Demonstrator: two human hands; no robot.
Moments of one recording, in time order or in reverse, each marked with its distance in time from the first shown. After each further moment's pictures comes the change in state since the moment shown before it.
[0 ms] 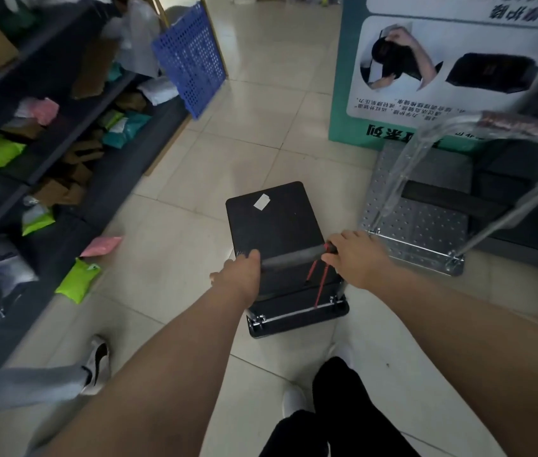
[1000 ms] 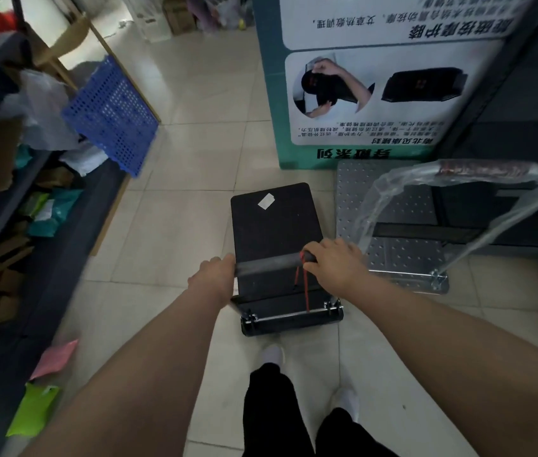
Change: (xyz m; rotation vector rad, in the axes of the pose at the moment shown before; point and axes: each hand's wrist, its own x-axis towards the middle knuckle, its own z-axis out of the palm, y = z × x) left_hand 0.226 0.059 -0.140 0.214 0.029 0.213; right_hand 0.171 0.079 -0.069 0.180 0.124 0.183
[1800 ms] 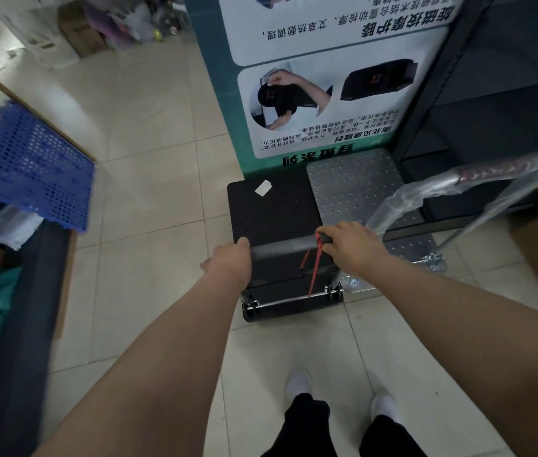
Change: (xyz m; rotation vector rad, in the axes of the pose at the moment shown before) left_hand 0.162 -0.009 -0.105 0.086 -0.026 0.203; right_hand 0.125 -0.003 -0.047 0.101 0.053 0.310
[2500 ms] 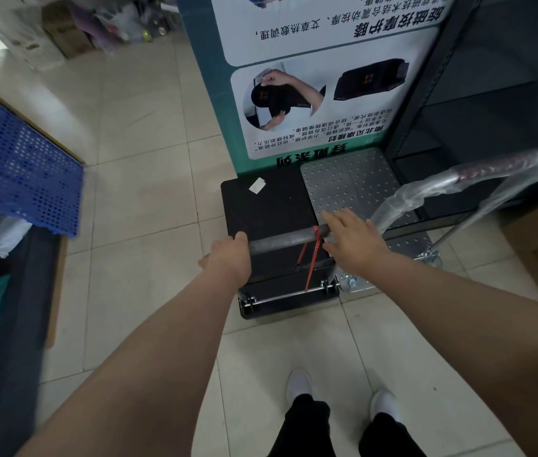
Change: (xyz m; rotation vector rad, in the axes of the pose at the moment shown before) left_hand 0.013 -0.005 -0.003 -0.054 0.033 0.019; right_hand -0.002 -0.003 -0.002 0.018 0.022 0.068
